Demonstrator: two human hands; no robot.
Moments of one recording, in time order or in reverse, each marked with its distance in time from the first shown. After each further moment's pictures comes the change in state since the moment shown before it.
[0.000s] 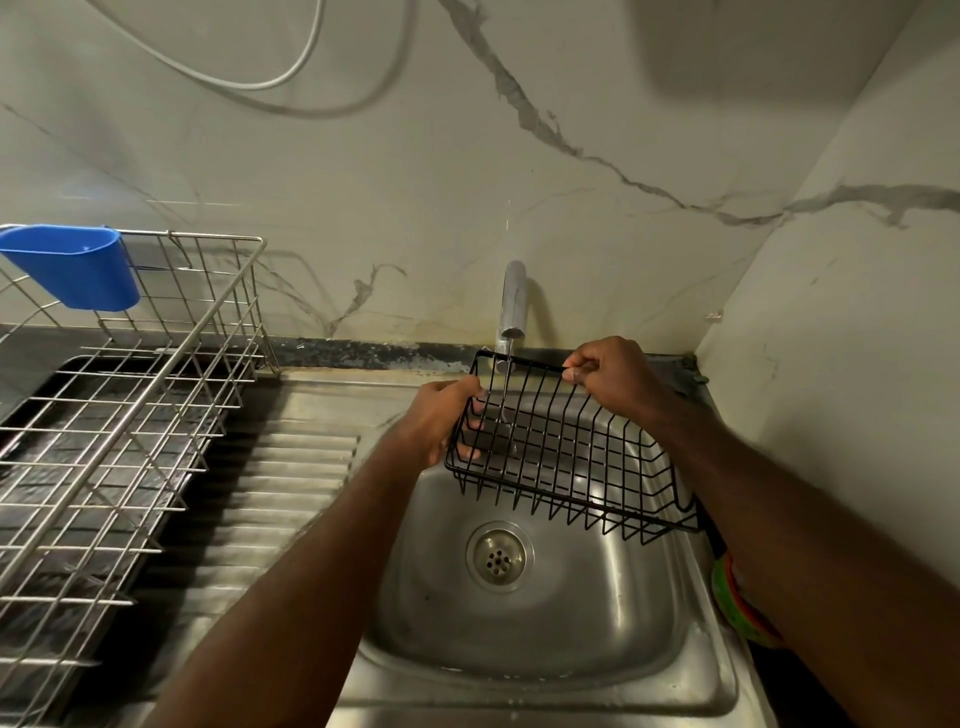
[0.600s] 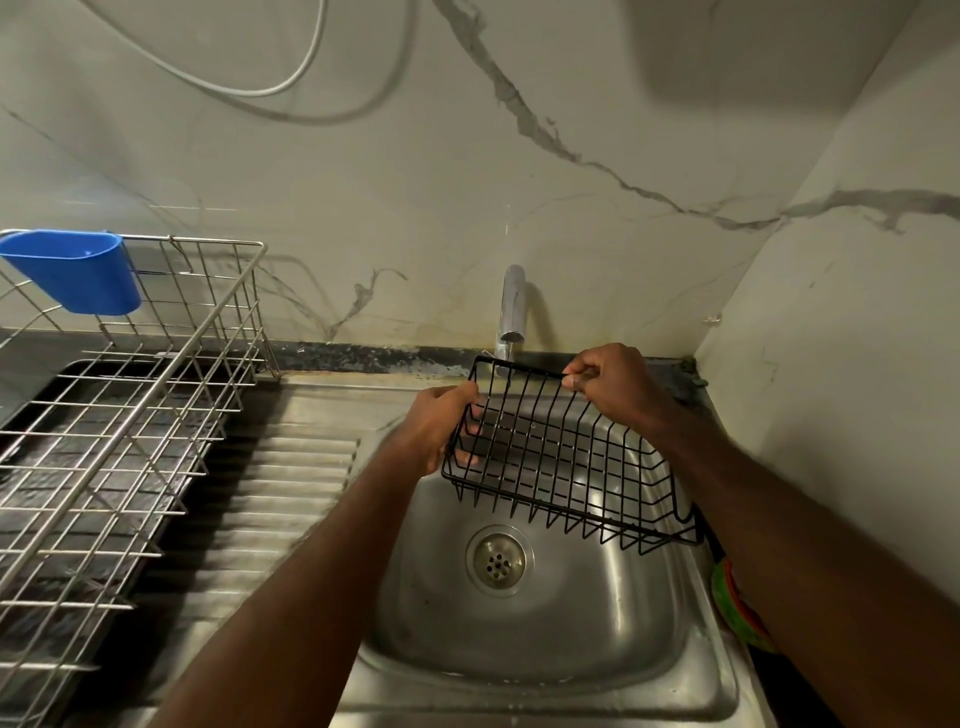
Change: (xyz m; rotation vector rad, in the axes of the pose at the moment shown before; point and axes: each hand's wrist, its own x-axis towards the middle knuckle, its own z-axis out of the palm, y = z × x) left_hand -0.002 -0.003 -0.001 0.002 0.013 0.024; right_hand -0.008 -0.005 -0.002 0.004 0.009 0.011
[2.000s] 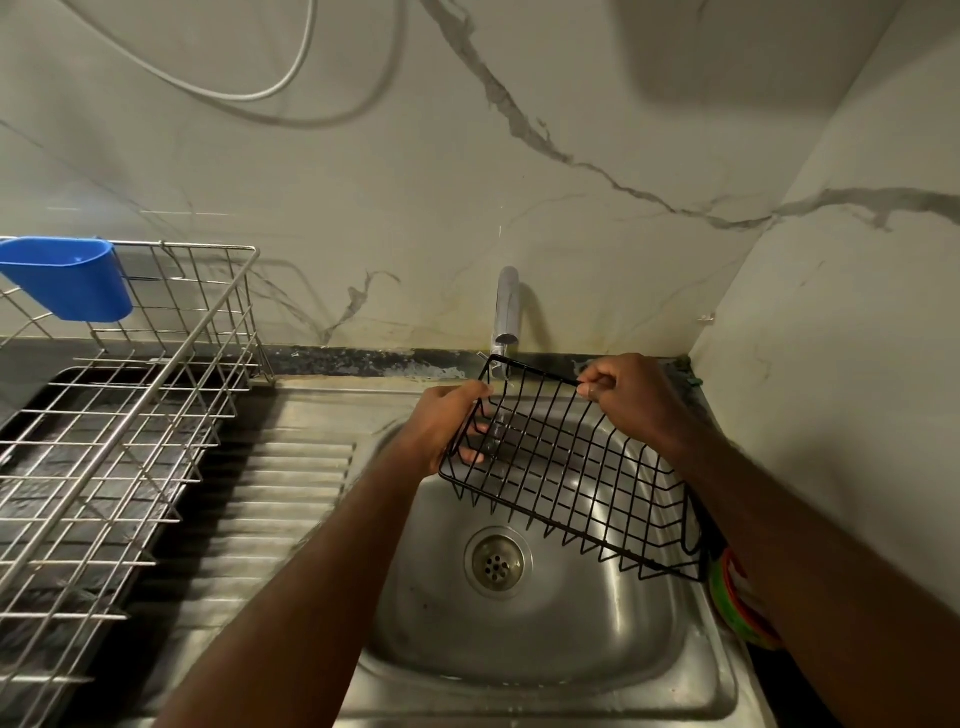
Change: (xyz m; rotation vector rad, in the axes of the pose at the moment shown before) left_hand 0.000 0.006 0.007 -0.004 -0.065 0.019; right_hand -0.031 -0.009 -0.020 -0.050 0.042 -0.009
